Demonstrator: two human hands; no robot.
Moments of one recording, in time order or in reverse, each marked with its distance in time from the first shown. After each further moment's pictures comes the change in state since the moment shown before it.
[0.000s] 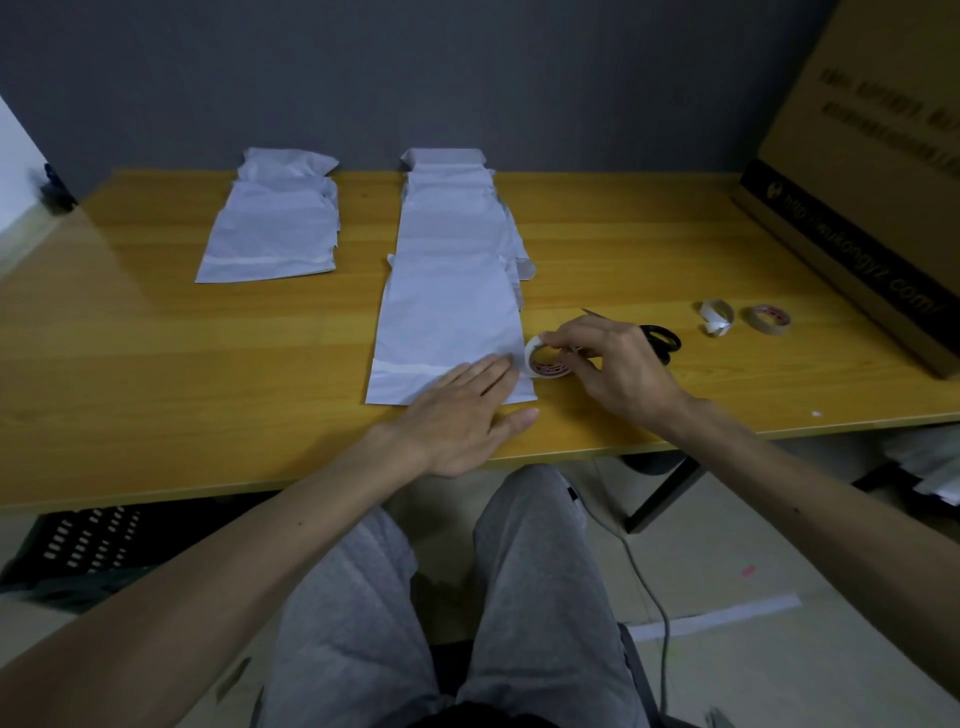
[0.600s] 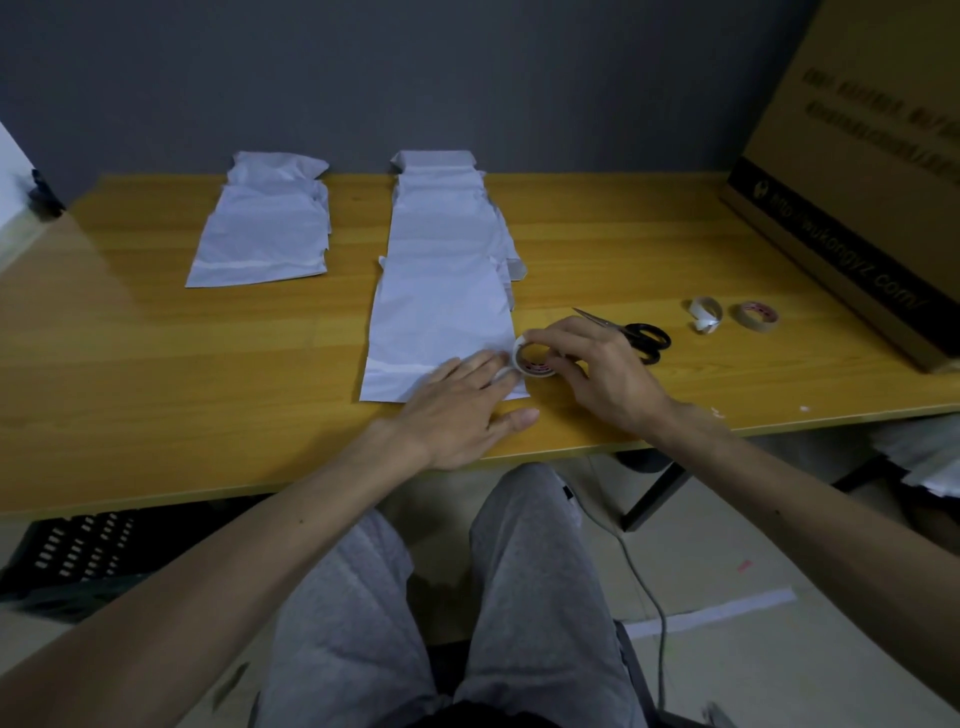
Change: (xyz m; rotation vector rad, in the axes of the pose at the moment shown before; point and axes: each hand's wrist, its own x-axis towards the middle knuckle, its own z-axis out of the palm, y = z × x) left_hand 0.006 0.002 -0.003 0.040 0.048 0.019; right_hand -0.006 0.003 0.006 -0.006 -0.024 -0.022
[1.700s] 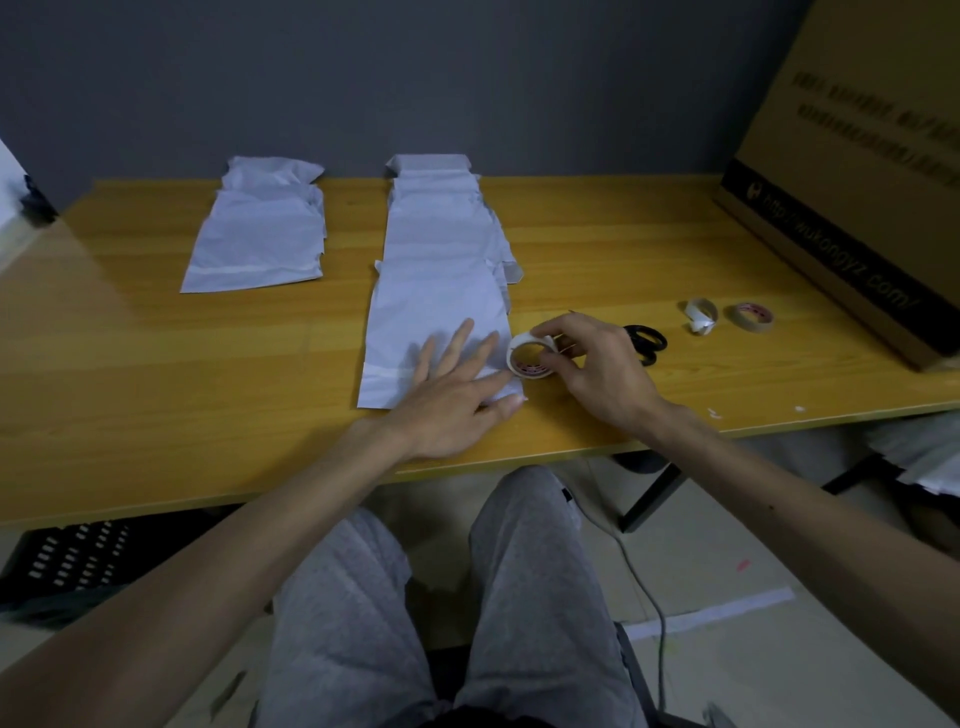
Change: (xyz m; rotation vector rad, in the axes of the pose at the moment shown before) left_hand 0.004 -0.008 -0.003 -0.100 0.040 -0.025; right_hand 0.005 -0.013 -0.002 0.108 0.094 0.208
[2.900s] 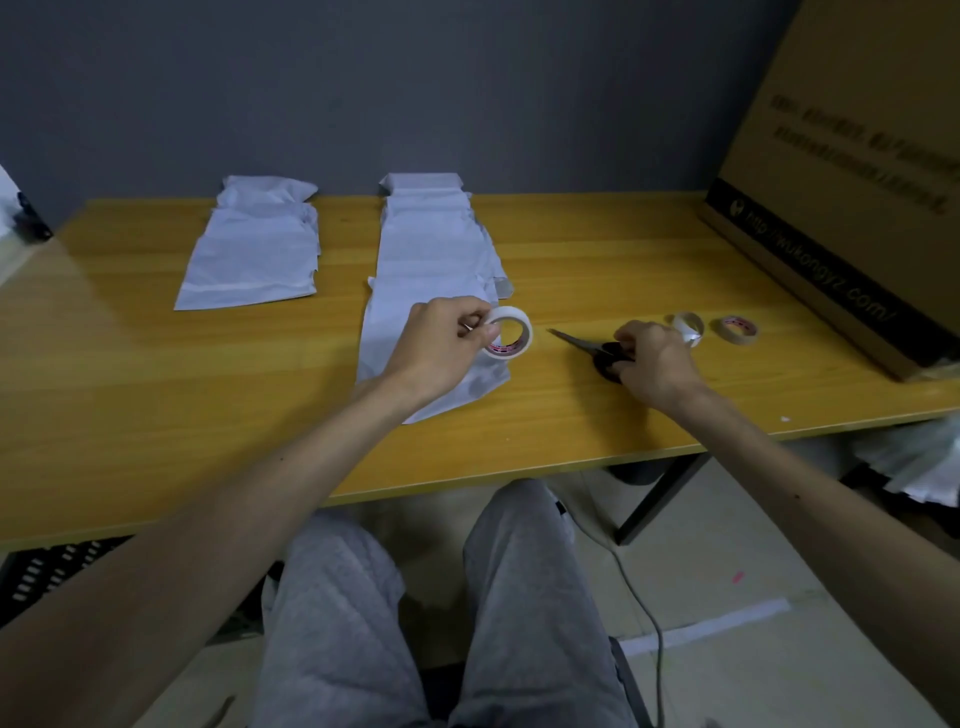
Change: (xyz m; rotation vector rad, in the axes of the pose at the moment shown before) left_hand 0.024 0.008 -0.047 -0.580 0.546 -0.099; right_hand 0.009 0.039 -0.044 -0.375 -0.140 0.619
